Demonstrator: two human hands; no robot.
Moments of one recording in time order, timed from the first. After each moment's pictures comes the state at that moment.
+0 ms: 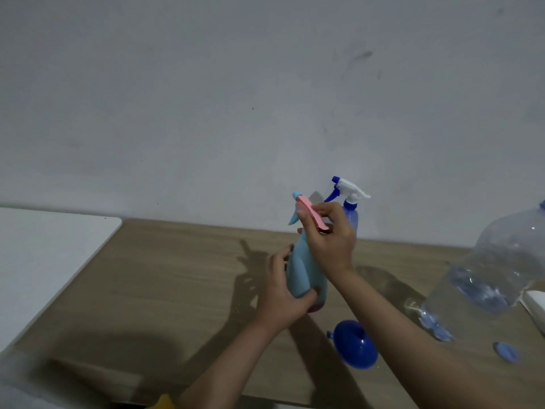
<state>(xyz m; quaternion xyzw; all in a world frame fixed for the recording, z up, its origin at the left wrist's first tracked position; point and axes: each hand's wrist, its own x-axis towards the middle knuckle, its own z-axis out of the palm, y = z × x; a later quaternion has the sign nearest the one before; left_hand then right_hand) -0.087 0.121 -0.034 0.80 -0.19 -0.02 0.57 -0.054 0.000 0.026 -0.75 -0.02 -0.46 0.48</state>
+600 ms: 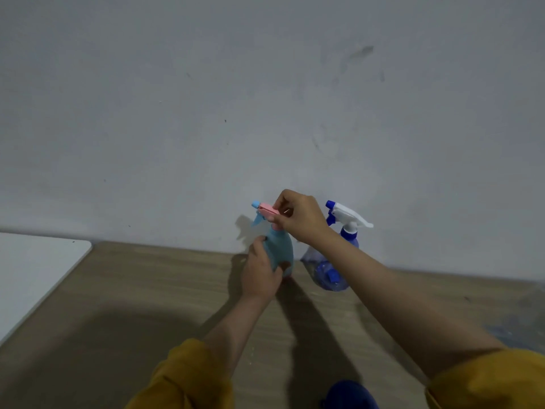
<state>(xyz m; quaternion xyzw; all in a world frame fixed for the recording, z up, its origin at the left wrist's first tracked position) 0.059 0.057 -0.049 0.91 -0.07 0.07 0.41 0.088 -0.059 0.048 -0.90 -0.05 -0.14 0.42</state>
